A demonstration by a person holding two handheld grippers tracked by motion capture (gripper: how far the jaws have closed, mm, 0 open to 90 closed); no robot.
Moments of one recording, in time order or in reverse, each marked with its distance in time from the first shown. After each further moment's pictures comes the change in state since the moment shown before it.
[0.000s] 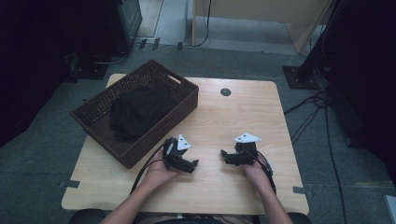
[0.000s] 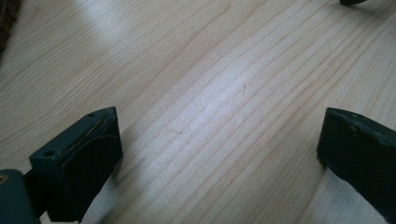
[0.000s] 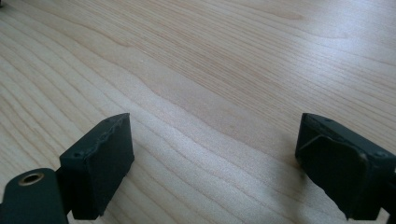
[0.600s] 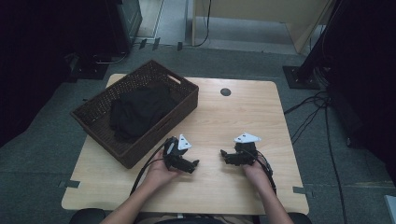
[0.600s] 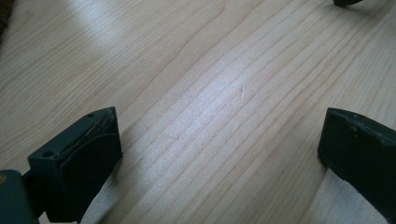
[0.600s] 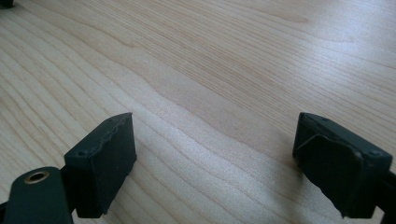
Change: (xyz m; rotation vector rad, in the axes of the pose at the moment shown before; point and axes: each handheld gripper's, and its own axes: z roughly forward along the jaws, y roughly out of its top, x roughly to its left) left arm 0.001 0.001 0.002 -0.005 -0.016 0.017; right arm 0.000 0.000 0.000 -0.001 0.018 -0.011
